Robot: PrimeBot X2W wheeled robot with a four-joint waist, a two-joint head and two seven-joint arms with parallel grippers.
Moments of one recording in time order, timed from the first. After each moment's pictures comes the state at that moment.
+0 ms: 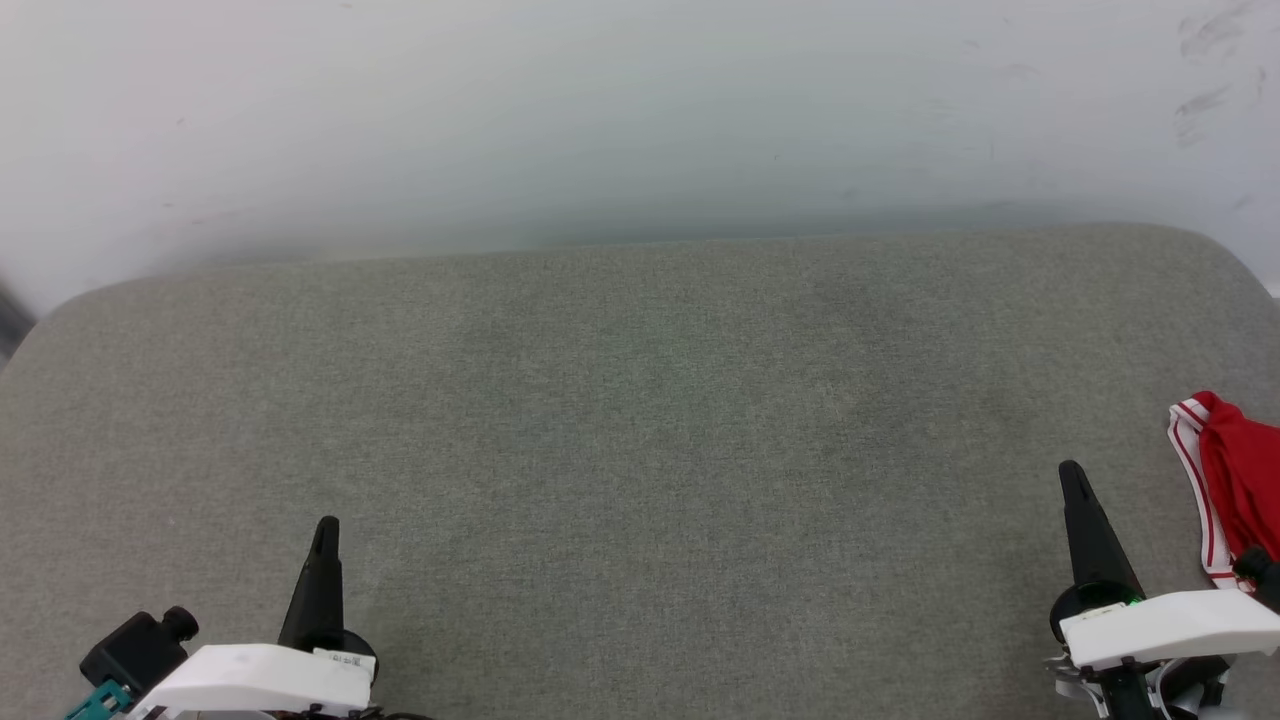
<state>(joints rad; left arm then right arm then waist) 0.03 0.06 0.08 0.12 -0.93 -0.13 -0.09 -0.04 -0.07 -0.05 0.16 0.91 0.13 -0.06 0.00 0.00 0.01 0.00</state>
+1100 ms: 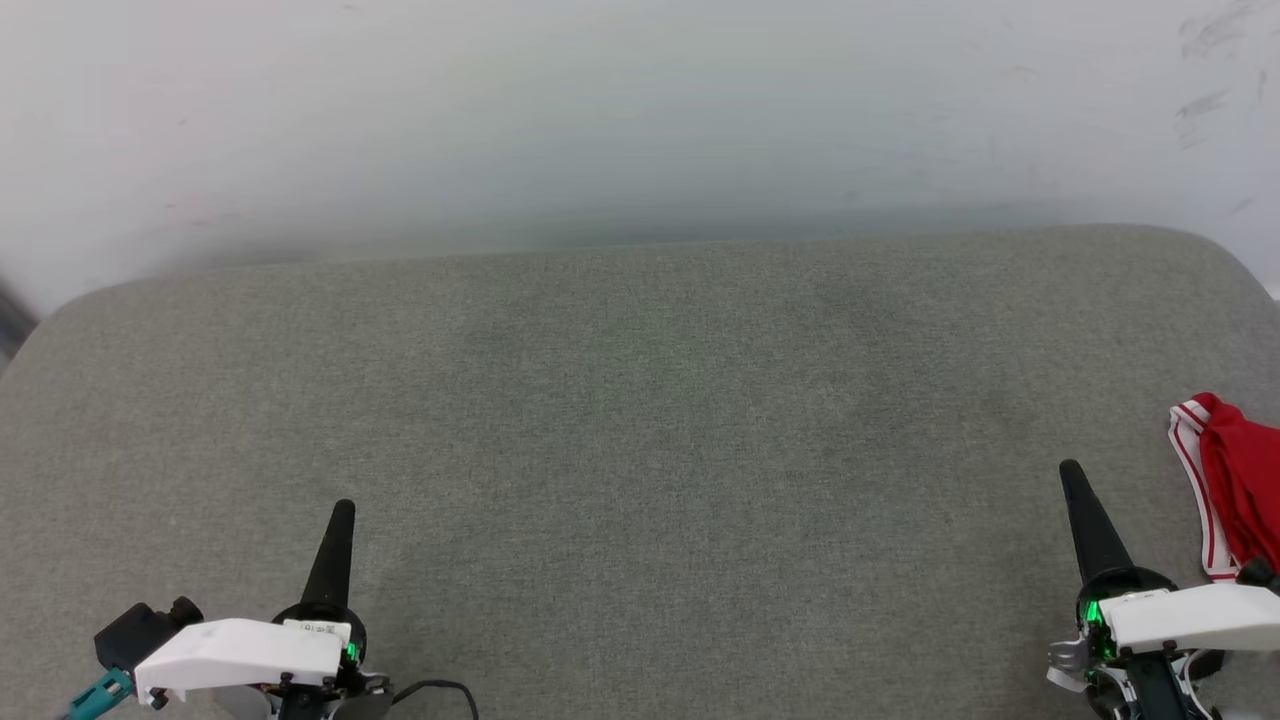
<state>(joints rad) -0.04 0.07 0.08 0.18 -1.28 -0.13 0.00 -0.06 -0.07 -0.07 0.20 1.26 0.13 0.02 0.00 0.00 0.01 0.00</state>
